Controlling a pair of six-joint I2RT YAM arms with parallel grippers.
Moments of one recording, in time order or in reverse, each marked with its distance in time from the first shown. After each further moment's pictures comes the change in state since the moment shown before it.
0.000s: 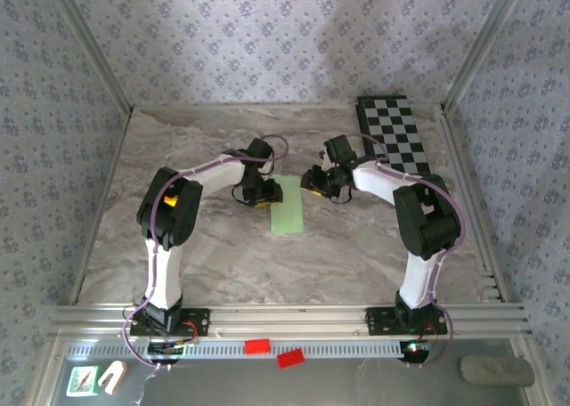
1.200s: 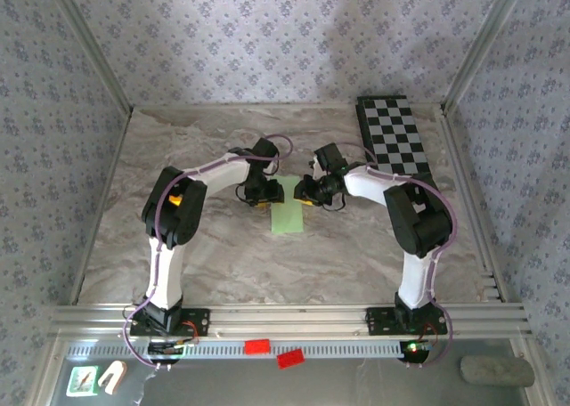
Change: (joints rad) left arm -0.026 0.036 0.056 -0.060 -0.060 -0.017; right arm 0.061 0.041 -0.016 0.022 -0.054 -0.003
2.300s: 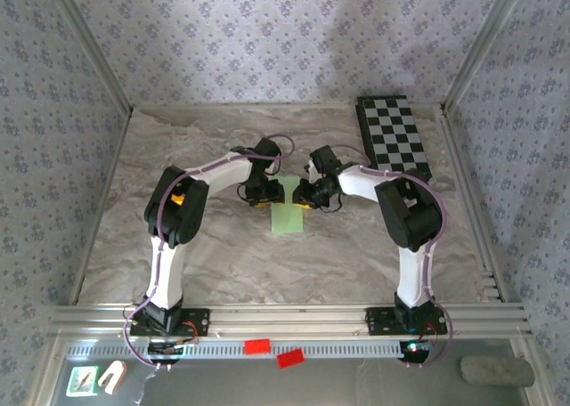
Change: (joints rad) left arm -0.007 0.021 0.032 -0.034 -0.019 -0.001; right arm 0.013 0.080 0.043 -0.030 -0.010 -0.057
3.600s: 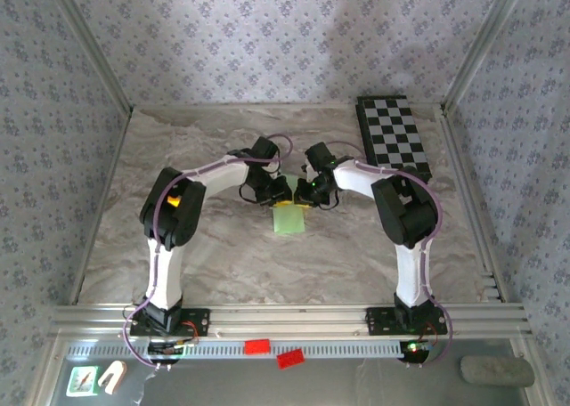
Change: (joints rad) left arm 0.011 -0.042 -0.071 0.181 0.311 -0.116; right arm 0.010 0.045 0.099 -0.151 0.080 -0.066
